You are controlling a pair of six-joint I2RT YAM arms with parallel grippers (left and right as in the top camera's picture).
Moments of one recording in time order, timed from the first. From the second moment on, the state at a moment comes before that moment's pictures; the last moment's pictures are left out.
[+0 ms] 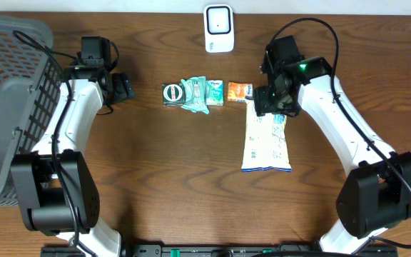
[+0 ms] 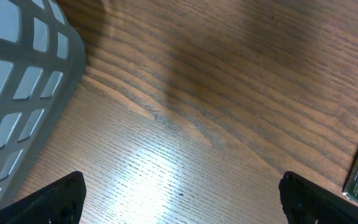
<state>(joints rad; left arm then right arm) 0.04 1.80 1.36 -0.76 -0.19 -0.32 0.32 1.83 1.53 -1.03 -0.02 0.20</state>
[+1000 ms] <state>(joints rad) 0.04 1.80 1.36 -0.76 -0.19 -0.32 0.32 1.83 1.53 -1.01 0.09 0.20</state>
